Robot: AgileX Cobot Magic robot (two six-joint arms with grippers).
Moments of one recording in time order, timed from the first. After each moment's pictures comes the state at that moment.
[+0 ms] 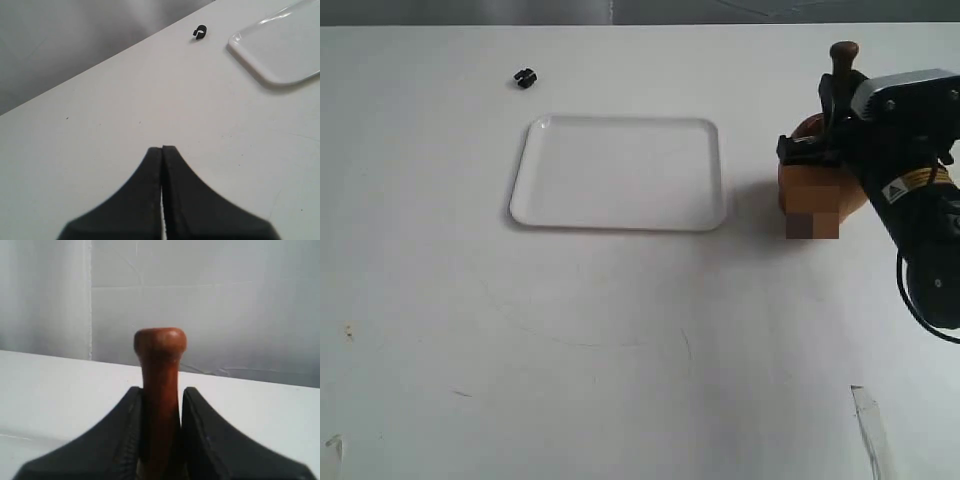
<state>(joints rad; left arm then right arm) 0.02 0.00 0.00 0.07 0.44 0.35 0.50 1.86 -0.40 0.21 -1.30 -0.10</state>
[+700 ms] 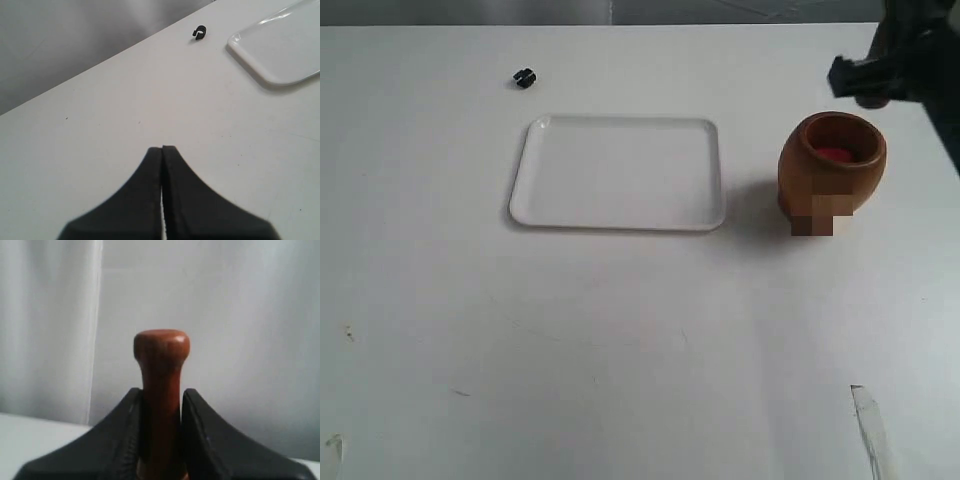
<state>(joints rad) 0.02 0.00 0.00 0.07 0.44 0.35 0.50 1.46 -0.39 0.22 -1.10 -0.21</state>
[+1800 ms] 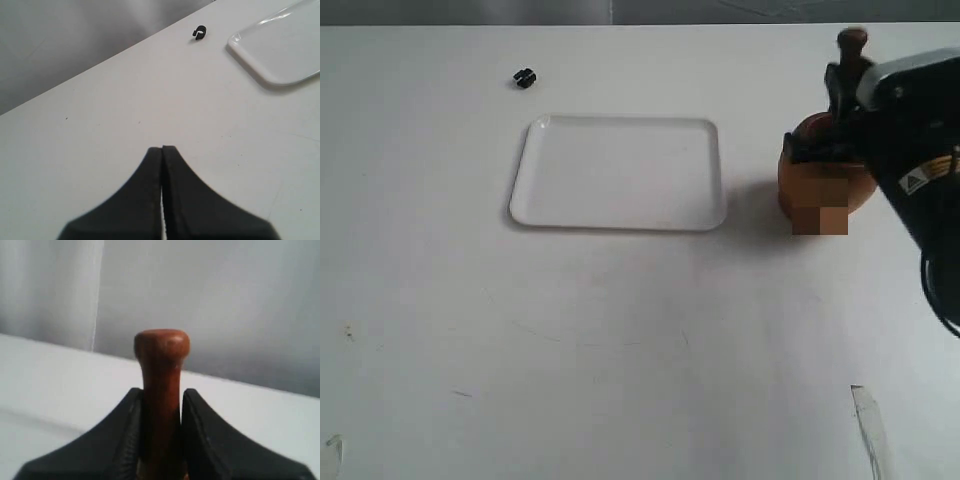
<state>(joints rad) 0.02 0.00 0.00 0.07 0.44 0.35 0.50 1.74 -0.39 0.20 -1.18 -0.20</state>
